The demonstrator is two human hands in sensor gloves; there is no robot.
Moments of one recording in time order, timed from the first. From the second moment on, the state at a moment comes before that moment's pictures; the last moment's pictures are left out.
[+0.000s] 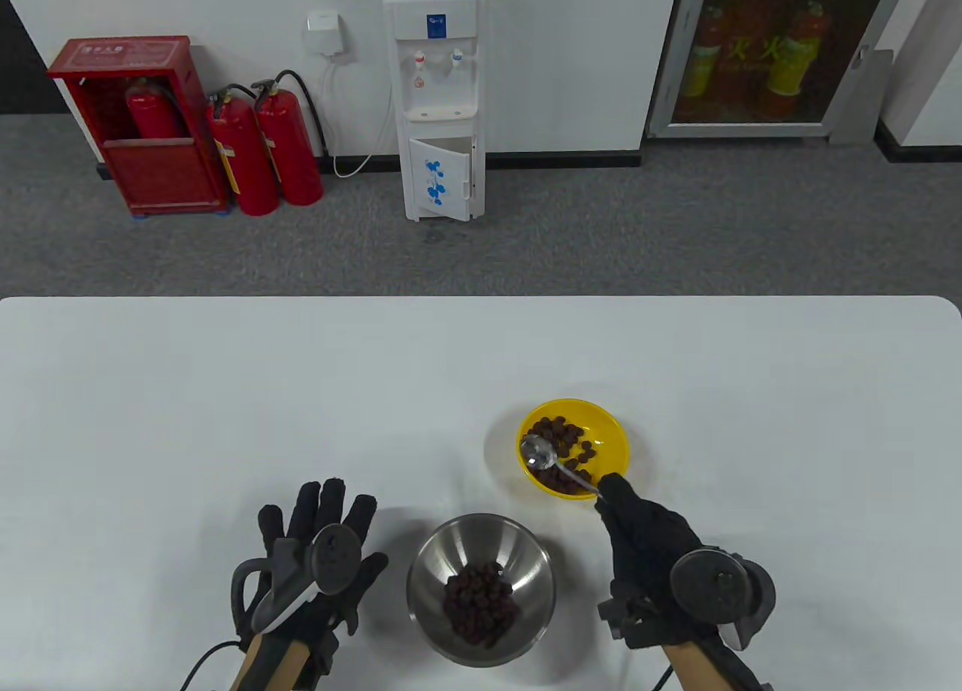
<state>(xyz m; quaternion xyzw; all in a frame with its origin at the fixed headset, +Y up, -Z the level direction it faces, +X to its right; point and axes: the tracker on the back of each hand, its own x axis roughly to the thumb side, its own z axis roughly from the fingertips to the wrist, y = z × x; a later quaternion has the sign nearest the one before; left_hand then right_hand) -0.220 -0.753 -0.271 -0.06 -0.02 0.04 1.00 0.183 -0.687 -0.258 0.04 -0.30 0.91 0.28</state>
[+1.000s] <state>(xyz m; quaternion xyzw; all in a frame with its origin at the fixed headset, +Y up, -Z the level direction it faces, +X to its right) -0.217 -0.752 -0.270 -0.06 -0.02 0.04 1.00 0.225 -0.765 -0.326 -0.21 0.01 0.84 0.50</state>
